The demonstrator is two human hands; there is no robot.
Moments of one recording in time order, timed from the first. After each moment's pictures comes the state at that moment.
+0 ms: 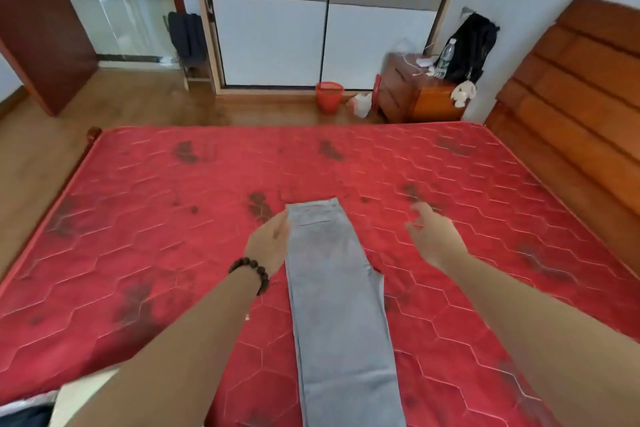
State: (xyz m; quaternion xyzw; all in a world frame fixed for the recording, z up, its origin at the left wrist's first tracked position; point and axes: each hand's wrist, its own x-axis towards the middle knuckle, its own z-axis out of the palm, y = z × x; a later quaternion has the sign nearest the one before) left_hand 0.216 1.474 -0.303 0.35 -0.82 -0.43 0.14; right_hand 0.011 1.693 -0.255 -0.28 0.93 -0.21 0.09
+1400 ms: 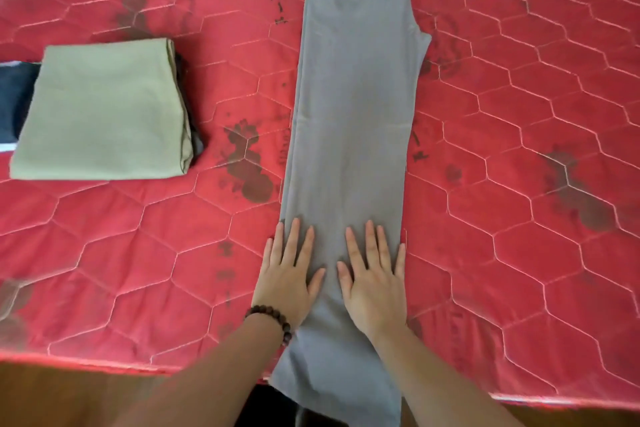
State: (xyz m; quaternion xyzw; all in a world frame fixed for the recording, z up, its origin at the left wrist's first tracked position) left_hand 0.455 1.890 -0.608 0.37 -0.91 -0.16 -0.10; right_hand 0.325 1.992 -0.606 -0.47 0.87 -0.01 0.13
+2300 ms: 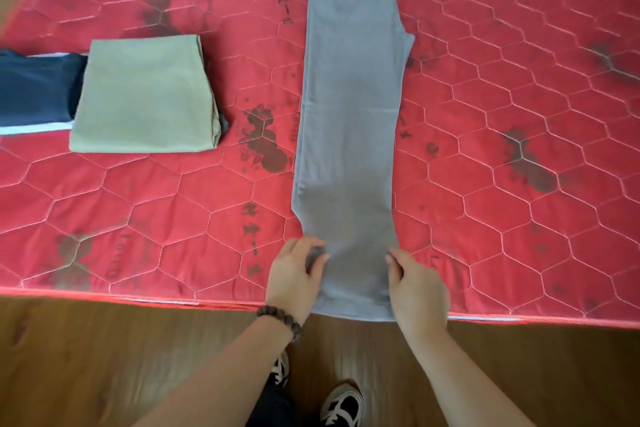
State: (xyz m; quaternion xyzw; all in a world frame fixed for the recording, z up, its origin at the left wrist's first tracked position) left_hand 0.505 1.950 -0.493 0.45 -0.77 -0.42 0.15; right_hand 0.367 2.071 -0.476 -0.29 0.94 -0.13 0.15
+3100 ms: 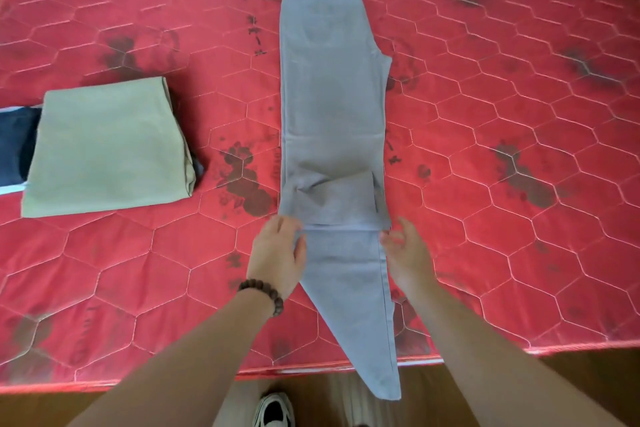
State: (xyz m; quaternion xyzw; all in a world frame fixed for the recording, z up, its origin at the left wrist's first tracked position) left_hand 0.451 1.849 -0.525 0.38 -0.86 -0.33 0.09; right_hand 0.291 1.986 -0.523 -0.08 0.87 -0.36 0.32
